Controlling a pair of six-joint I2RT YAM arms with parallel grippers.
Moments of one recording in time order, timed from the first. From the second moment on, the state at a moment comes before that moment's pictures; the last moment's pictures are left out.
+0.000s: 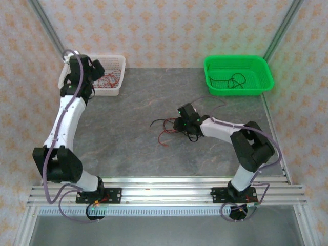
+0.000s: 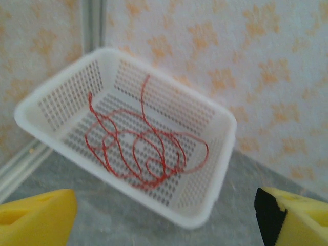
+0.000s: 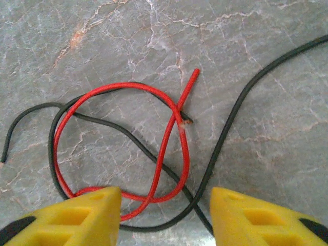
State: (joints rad) left arm 0.04 1.47 1.43 -0.46 -0.28 -0.47; right arm 0.61 1.71 0.98 -0.26 0.04 0.76
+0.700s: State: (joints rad) left arm -0.06 1.36 1.22 -0.44 -0.25 -0.50; right arm 0.59 1.81 1.04 -0.23 0.07 0.73
